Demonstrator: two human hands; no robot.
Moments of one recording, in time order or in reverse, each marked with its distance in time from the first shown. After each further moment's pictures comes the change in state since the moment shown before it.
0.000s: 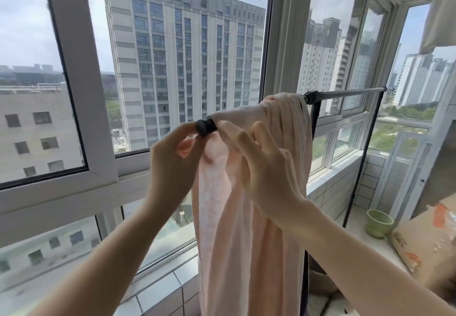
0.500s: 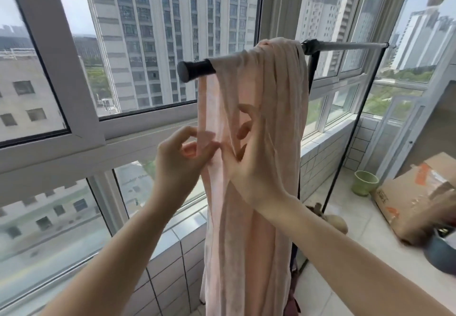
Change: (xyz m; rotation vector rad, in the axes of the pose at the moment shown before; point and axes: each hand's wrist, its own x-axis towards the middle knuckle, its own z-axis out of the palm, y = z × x) left_hand -0.066 -0.034 0.020 -0.077 -0.094 -0.333; right_hand -0.064 -0.011 0.023 0.379 0.014 0.429
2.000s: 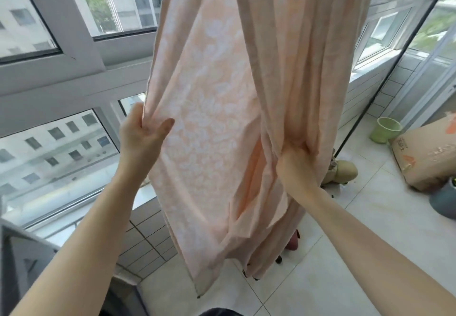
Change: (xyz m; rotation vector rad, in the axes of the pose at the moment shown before) left_hand -0.045 -0.108 -0.082 0.418 0.148 -0.272; right_hand -0.126 0.135 0.007 -0.641 -0.521 0.483
